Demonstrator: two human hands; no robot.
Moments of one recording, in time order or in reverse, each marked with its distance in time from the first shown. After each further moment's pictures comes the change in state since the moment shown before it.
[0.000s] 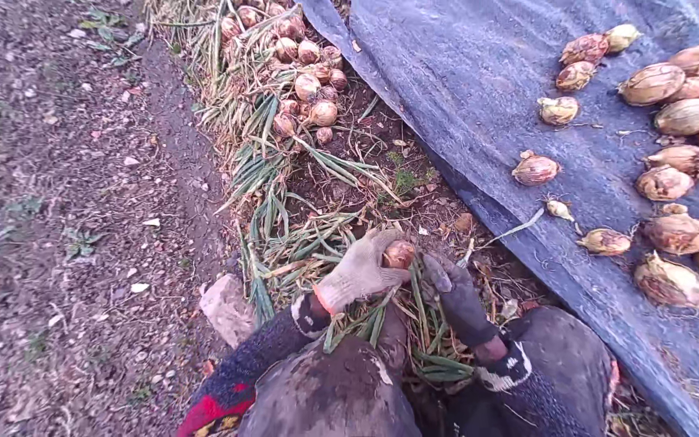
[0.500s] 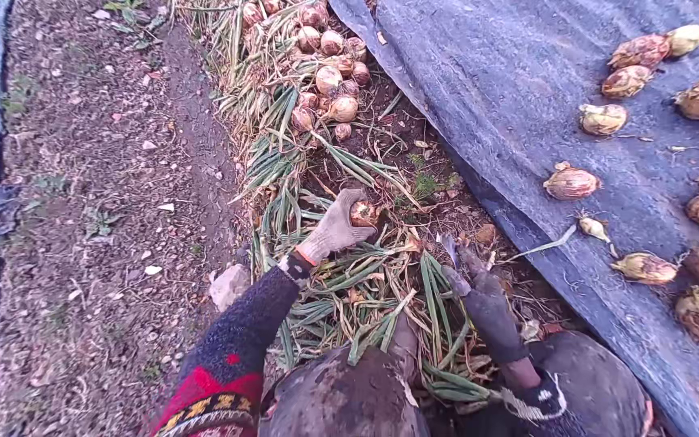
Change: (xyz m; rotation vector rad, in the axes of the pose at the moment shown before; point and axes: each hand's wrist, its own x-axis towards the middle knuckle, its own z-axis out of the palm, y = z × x) left_hand 0.043 -0.097 -0.070 -0.069 0.196 -0.008; right_hand 0.021 0.011 -0.024 -0.596 0.204 0.103
